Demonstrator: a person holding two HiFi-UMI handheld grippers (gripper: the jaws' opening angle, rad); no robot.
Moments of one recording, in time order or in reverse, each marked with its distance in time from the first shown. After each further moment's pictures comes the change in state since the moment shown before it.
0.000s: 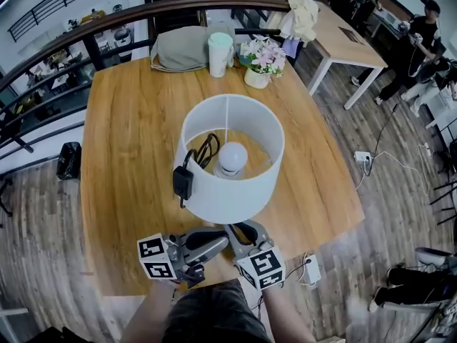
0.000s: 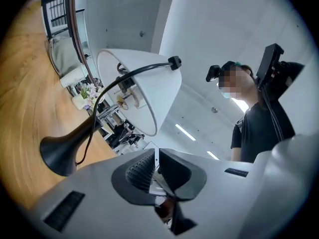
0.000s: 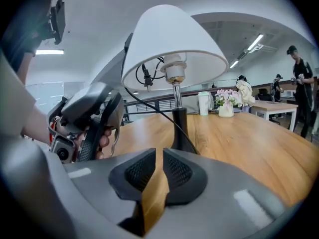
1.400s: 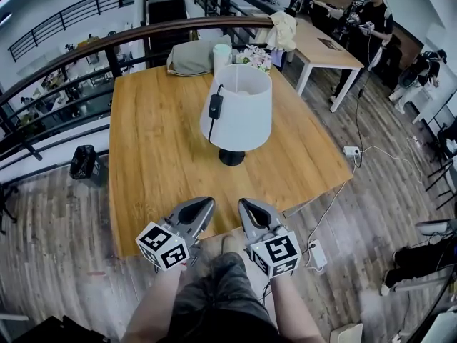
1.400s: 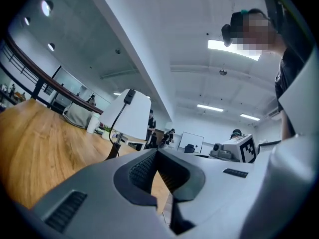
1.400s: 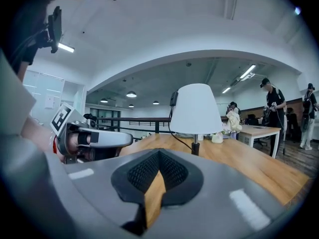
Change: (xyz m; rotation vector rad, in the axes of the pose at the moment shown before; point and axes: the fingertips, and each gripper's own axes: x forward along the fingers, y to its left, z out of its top) left arm -0.093 -0.066 0.015 0.414 0.034 0.416; right arm -0.096 0.106 0.063 -0.088 -0.217 -0.143
